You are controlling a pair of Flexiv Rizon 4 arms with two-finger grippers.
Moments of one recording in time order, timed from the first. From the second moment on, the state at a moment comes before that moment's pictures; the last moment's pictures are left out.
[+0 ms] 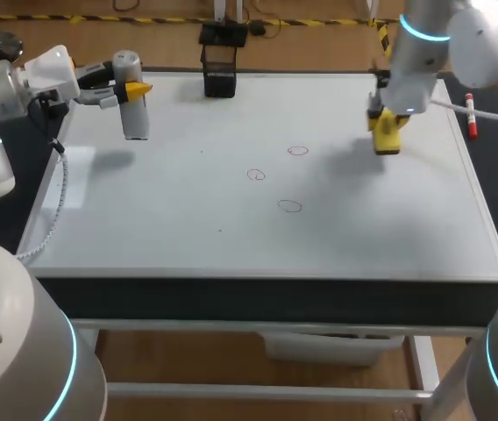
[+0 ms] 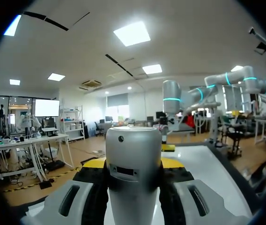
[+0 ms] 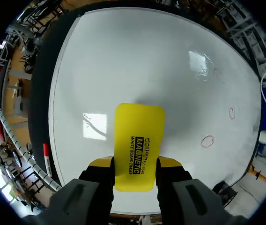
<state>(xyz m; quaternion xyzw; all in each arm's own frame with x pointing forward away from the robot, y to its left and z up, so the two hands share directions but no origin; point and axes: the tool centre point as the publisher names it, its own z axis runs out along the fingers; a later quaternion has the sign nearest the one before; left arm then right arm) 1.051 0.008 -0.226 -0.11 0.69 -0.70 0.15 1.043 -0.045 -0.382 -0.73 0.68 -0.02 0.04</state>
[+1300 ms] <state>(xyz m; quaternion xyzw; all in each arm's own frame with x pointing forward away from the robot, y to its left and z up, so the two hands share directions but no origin) 1.051 0.008 -0.226 -0.11 0.69 -0.70 0.15 0.943 0.206 -0.398 -0.86 0.51 0.02 0.05</state>
